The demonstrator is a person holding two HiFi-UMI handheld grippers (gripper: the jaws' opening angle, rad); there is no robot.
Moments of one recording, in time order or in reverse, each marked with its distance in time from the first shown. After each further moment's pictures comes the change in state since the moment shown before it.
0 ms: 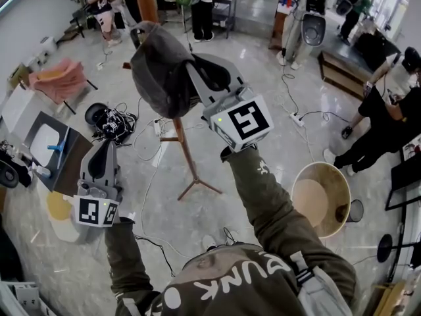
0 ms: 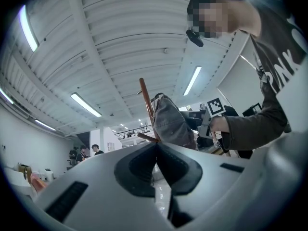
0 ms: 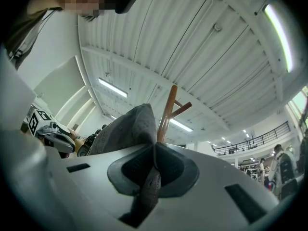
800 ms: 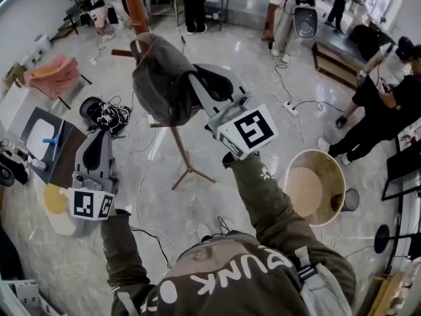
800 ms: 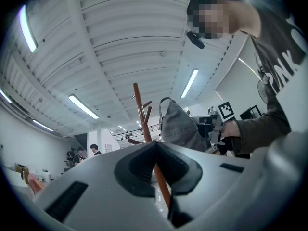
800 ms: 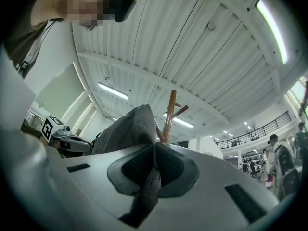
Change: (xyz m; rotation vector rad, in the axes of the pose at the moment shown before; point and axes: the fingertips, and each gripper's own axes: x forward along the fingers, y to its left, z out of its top) left arm -0.014 -0.046 0.025 0.004 -0.025 -0.022; right arm -0.085 0.024 0.006 0.074 0.016 0.022
